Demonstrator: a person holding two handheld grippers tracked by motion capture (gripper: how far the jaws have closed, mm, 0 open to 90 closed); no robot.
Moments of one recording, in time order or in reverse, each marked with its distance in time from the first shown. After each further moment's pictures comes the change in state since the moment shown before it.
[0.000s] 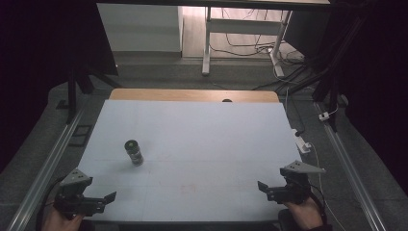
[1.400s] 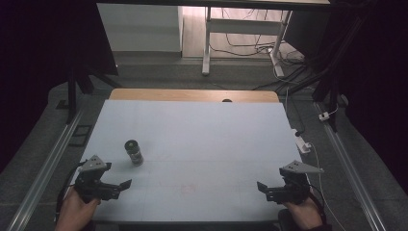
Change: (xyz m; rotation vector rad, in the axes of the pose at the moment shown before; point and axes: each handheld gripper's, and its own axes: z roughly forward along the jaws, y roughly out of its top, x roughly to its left) left arm 0.001 0.034 0.039 -0.072 -0.100 0.096; right arm 0.002 0.000 0.001 0.007 -0.009 -0.021
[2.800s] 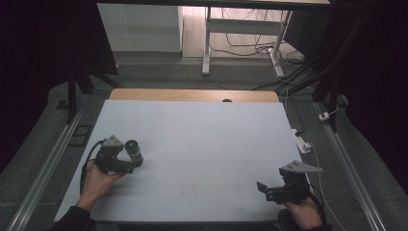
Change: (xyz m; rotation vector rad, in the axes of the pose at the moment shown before) left arm 0.043 0.038 0.068 0.037 0.032 0.025; right arm 0.000 0.000 0.001 0.011 -0.001 -0.002
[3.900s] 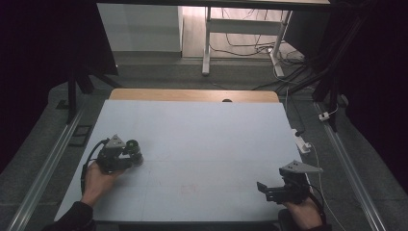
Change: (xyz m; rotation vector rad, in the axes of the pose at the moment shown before) left arm -0.003 0.003 0.002 0.002 0.017 0.084; right arm 0.000 0.000 0.000 -0.002 0.000 -0.003
